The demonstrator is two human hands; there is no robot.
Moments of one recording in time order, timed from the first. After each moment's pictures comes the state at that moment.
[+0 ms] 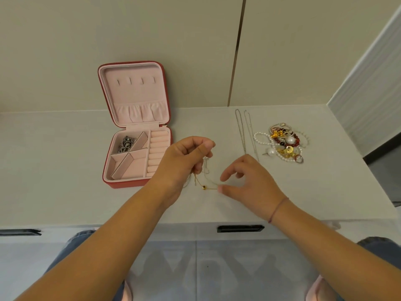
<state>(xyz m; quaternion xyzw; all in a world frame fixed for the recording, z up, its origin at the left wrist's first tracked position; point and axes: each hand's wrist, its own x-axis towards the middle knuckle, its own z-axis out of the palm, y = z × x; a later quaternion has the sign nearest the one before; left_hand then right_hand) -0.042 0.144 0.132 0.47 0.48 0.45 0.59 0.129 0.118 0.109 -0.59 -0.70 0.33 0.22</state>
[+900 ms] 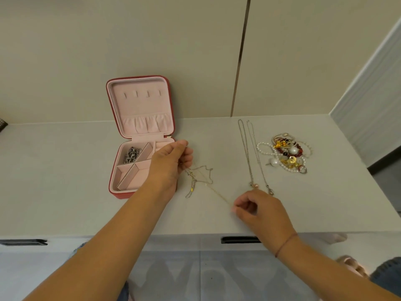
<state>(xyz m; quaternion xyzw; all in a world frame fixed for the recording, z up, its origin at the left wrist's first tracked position) -0.060 0.179 0.116 0.29 0.53 0.56 0.57 0.138 0.090 0.076 -0.62 -0.66 0.31 0.28</state>
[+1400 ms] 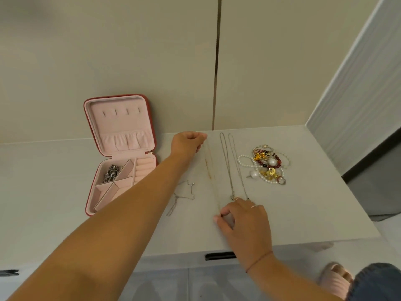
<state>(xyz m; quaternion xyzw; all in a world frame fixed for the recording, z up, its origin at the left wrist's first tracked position) 0.004 0.275 0.108 0.46 0.61 0.43 0.48 0.136 0.094 0.062 -0.65 -0.70 0.05 0.28</state>
